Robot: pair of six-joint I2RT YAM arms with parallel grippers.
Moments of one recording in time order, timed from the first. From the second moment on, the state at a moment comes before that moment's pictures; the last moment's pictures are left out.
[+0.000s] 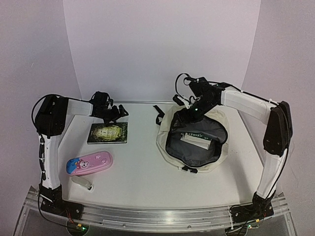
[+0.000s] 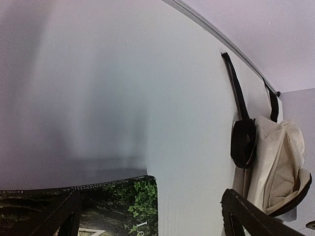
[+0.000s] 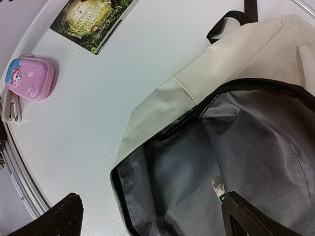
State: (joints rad) left arm -0.27 2.19 1.52 -0.09 0.37 -0.65; right arm 0.58 1.92 1.72 -0.86 -0.34 -0.03
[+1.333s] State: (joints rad) left arm -0.05 1.79 1.03 -0.20 0.22 -0.64; right arm 0.78 2.57 2.25 -0.57 -0.29 0.40
